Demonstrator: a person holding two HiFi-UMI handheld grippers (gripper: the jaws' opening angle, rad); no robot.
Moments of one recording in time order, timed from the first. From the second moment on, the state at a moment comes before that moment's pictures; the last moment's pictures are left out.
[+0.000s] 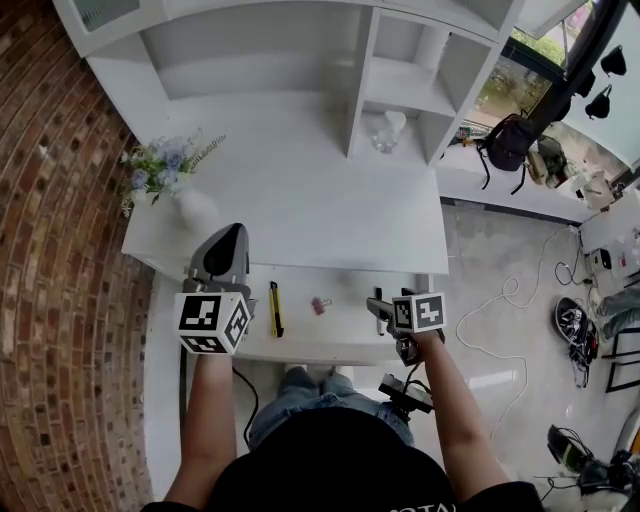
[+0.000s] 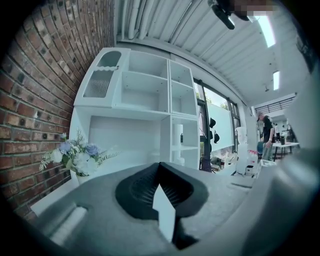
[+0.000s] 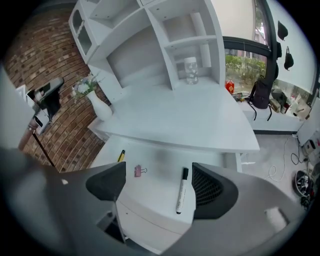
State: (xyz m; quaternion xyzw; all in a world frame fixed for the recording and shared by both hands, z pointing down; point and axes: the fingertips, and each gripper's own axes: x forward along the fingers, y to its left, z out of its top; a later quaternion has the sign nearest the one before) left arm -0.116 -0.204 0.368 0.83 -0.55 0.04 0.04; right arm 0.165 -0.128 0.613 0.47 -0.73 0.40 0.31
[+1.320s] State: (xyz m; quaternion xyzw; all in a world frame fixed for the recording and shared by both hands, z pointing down) left arm -0.122 -0.195 0.273 0.84 -0.54 -0.02 -0.07; right arm 0.159 -0.158 0.263 0.59 -0.81 -0.03 0.04
